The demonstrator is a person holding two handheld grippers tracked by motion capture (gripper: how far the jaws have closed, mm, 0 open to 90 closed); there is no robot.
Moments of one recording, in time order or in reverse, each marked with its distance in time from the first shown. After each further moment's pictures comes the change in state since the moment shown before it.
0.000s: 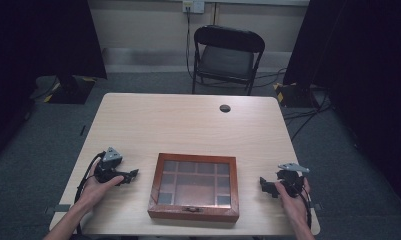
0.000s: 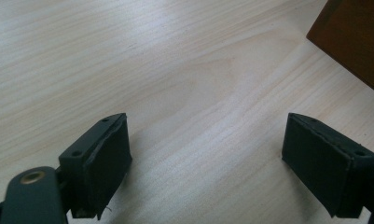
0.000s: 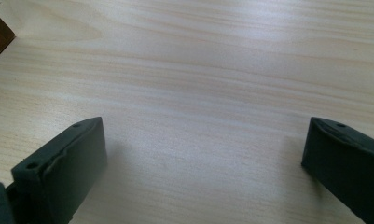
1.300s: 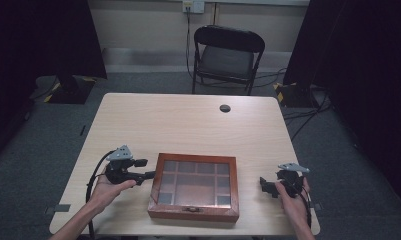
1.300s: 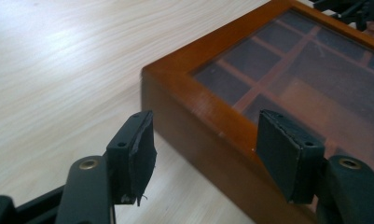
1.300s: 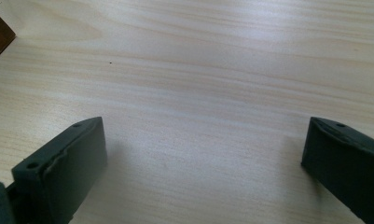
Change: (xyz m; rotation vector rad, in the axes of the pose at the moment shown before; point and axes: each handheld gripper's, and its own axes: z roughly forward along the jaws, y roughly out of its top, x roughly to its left) left arm -0.054 0.047 -0.027 -0.128 -0.341 0.058; right arm 0.000 0.000 0.000 -0.001 0.001 -0.001
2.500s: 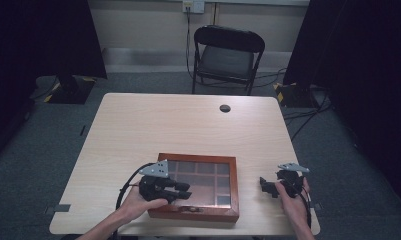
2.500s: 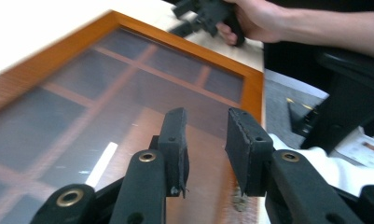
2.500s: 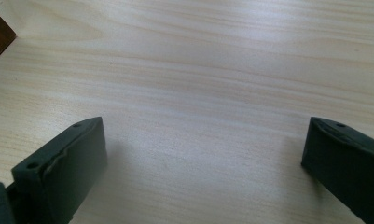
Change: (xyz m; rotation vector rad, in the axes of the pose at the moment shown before) left arm -0.092 0.026 0.049 0.030 -0.401 0.123; right arm 0.000 0.000 0.000 0.000 0.001 -0.001
